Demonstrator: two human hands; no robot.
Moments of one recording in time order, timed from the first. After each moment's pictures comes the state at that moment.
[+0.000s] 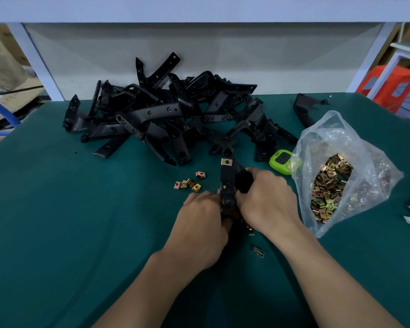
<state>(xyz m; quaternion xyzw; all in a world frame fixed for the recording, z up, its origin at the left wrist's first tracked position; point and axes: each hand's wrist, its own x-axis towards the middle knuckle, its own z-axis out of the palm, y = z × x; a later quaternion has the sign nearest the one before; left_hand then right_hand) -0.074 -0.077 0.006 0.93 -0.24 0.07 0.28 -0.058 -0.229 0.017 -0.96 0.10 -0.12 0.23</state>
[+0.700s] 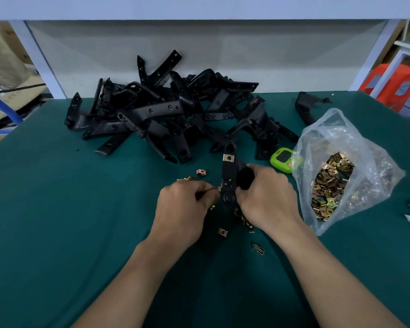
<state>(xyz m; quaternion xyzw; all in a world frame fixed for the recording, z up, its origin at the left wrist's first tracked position) -0.056 -0.056 0.011 0.90 -0.10 0.09 0.42 -0.059 -0.228 0.019 -0.95 0.09 -0.13 0.25</state>
